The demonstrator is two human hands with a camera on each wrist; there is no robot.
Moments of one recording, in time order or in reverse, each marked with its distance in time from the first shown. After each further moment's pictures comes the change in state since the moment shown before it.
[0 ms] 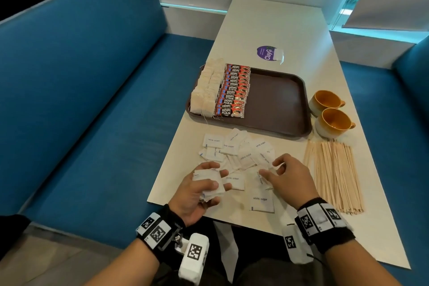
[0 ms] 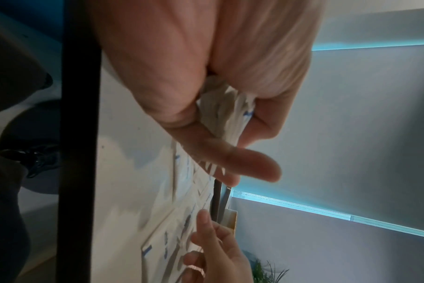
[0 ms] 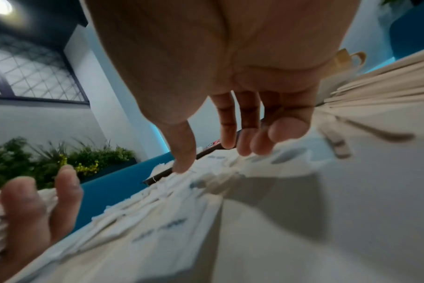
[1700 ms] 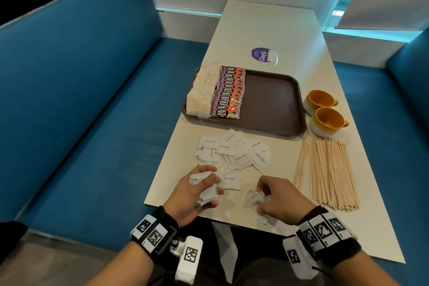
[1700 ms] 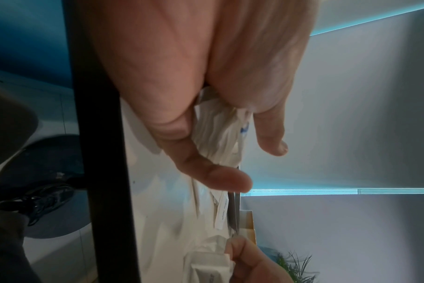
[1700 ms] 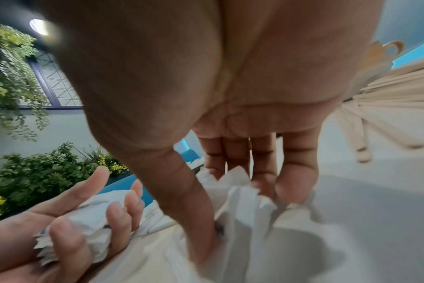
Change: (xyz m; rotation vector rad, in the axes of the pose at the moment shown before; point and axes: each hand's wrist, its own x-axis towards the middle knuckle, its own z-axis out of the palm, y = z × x) left_hand -0.005 0.001 0.001 0.135 0.072 0.001; right_hand -0.028 -0.002 -0.004 -0.285 -0.439 -0.195
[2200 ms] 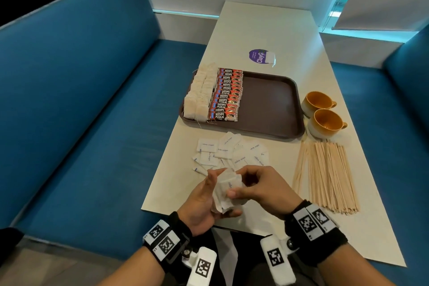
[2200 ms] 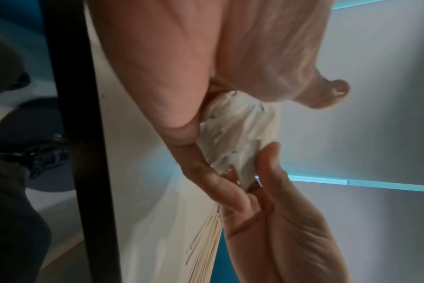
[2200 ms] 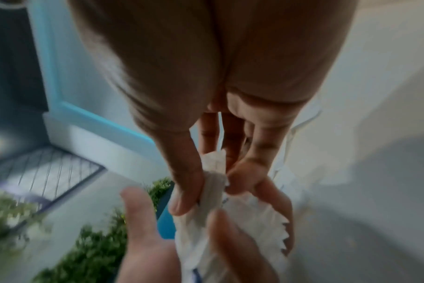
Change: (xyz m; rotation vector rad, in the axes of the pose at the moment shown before) left_hand 0.003 -0.012 0.029 -0.045 -0.210 -0.087; right_hand 0.004 -0.039 -0.006 0.860 0.022 -0.178
